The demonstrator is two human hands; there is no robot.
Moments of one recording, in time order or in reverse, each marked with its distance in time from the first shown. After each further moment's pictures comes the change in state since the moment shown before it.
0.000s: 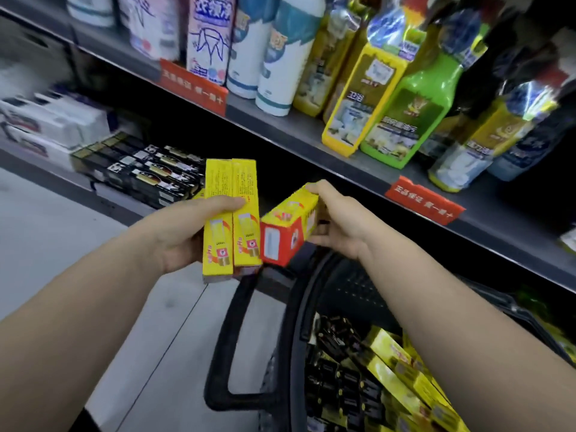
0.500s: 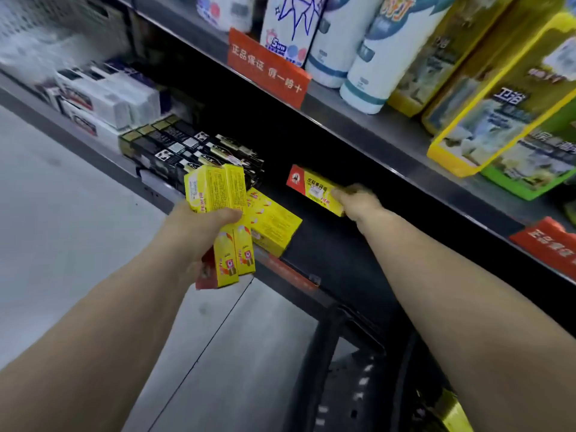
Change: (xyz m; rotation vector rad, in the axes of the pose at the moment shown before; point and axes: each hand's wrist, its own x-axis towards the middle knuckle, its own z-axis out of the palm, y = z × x) left_hand 0.076 -0.027 -0.080 -0.104 0.530 0.096; right_hand 0.203 0.019 0.033 -0.687 0.284 -0.091
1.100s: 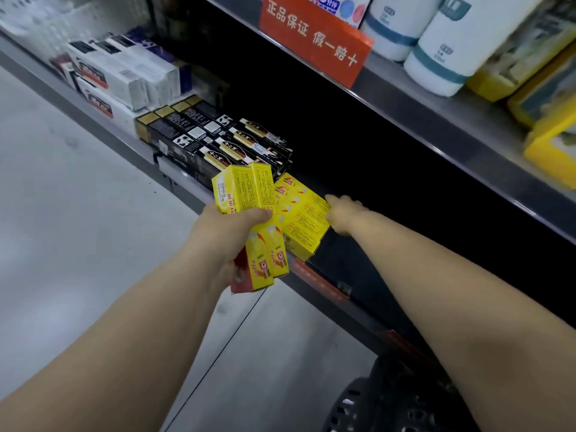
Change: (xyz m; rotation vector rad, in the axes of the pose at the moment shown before) left_hand 0.038 -0.015 0.010 -0.166 0.018 -0.085; right_hand 0.055 -0.002 0.094 -0.888 -0.266 -0.241
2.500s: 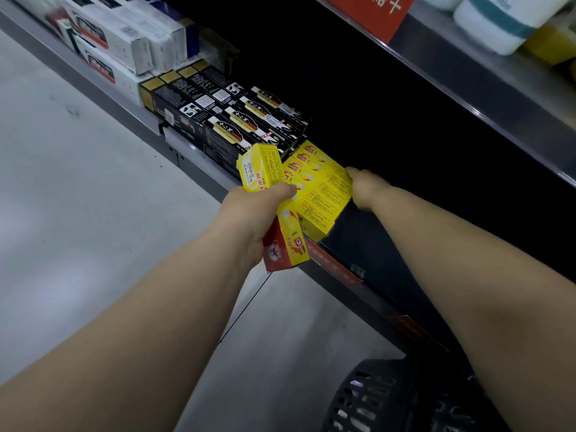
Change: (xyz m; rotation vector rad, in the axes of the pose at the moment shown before) left_hand 0.011 -0.009 0.014 0.055 0.034 -0.112; right_hand 0.014 0.011 0.000 -0.042 0.045 -0.037
